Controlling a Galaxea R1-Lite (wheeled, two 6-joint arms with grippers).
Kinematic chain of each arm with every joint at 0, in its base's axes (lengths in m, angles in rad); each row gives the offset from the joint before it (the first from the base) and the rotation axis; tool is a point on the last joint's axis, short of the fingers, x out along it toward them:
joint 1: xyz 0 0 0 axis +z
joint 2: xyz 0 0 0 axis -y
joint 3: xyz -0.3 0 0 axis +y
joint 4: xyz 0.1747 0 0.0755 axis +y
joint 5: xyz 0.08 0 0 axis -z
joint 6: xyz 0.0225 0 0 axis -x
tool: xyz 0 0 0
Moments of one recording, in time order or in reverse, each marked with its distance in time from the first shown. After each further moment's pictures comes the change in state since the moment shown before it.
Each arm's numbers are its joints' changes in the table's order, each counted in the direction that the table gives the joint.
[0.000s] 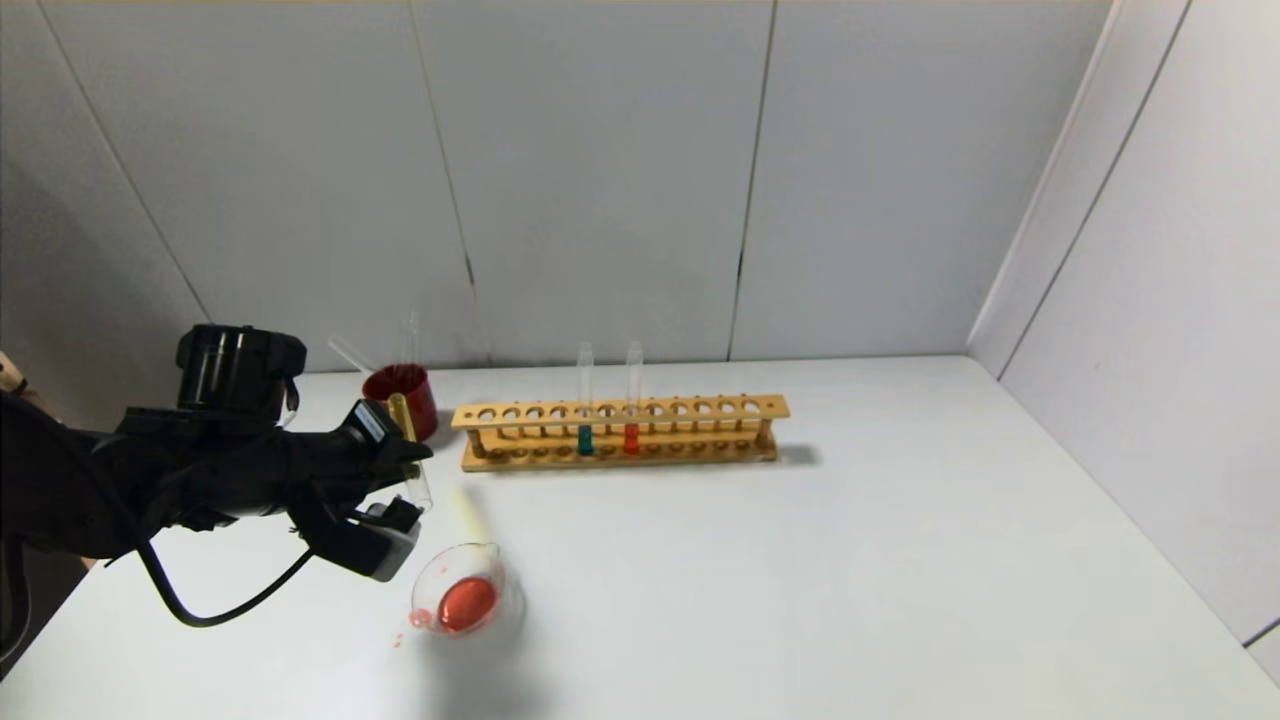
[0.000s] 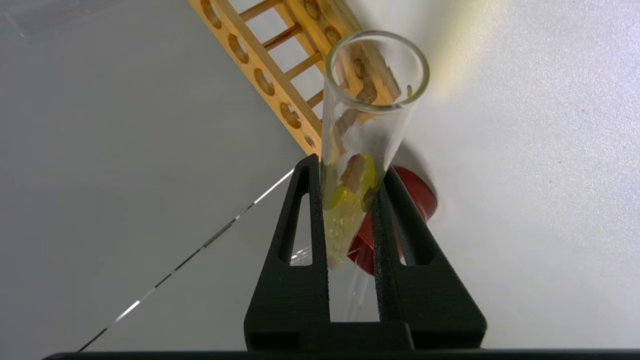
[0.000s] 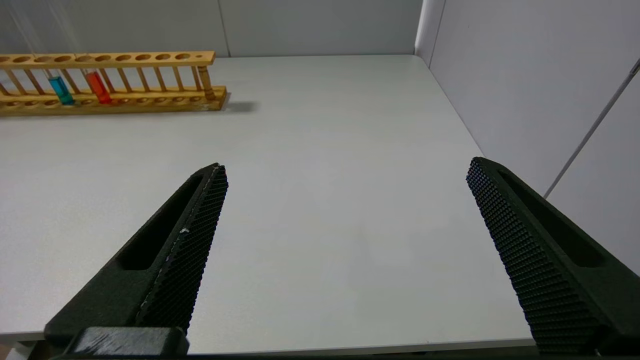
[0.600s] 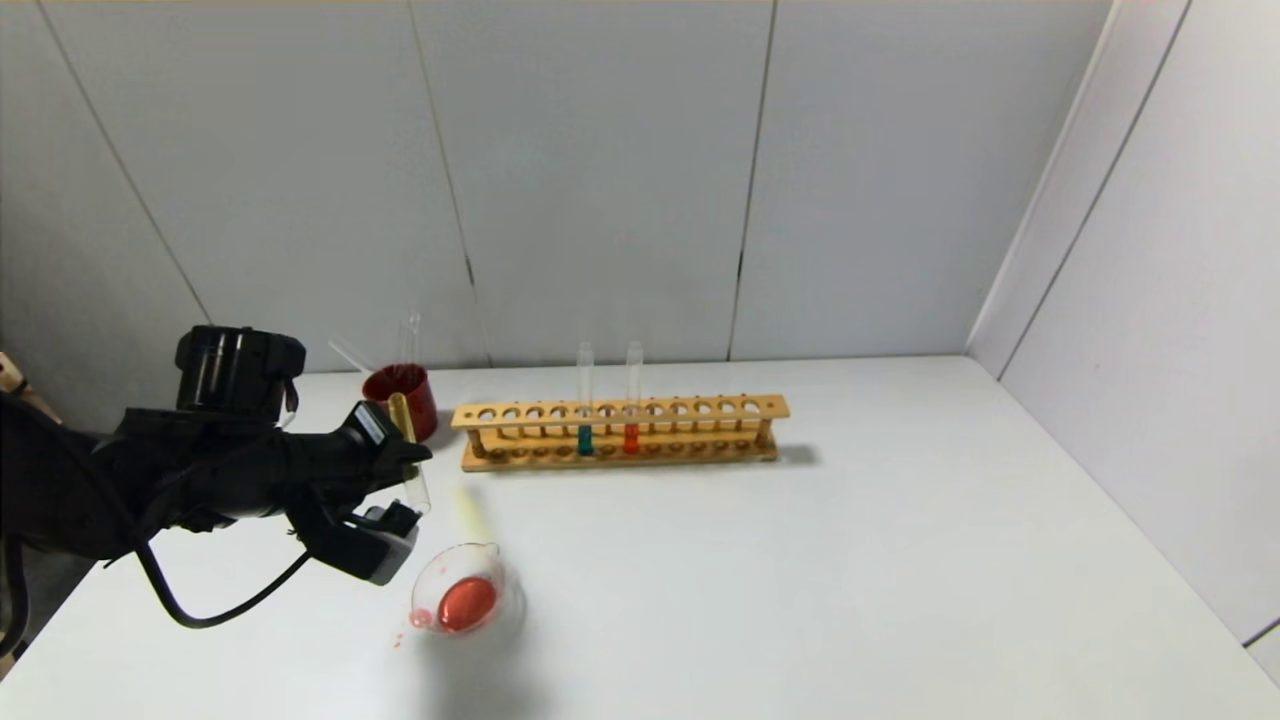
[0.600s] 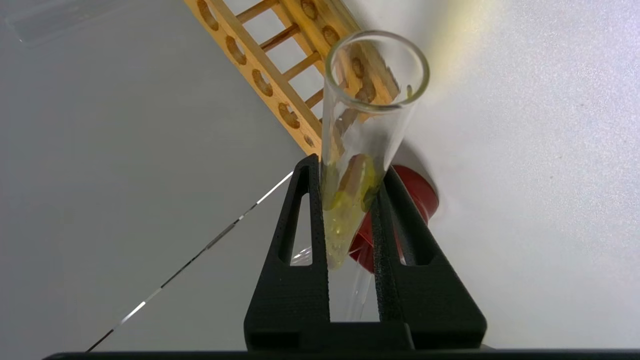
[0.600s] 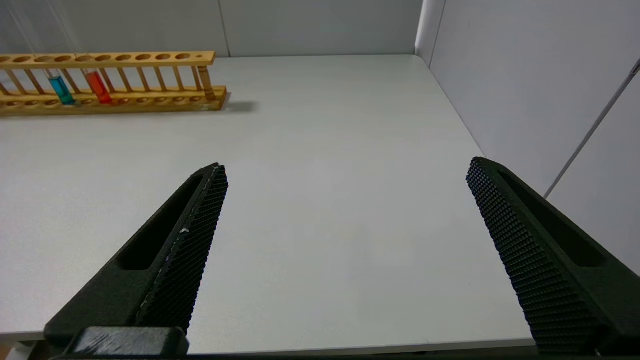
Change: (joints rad) left arm 0.001 0.000 0.003 0.000 0.000 -0.026; right arm 0.000 0.000 0.000 0.000 0.000 0.000
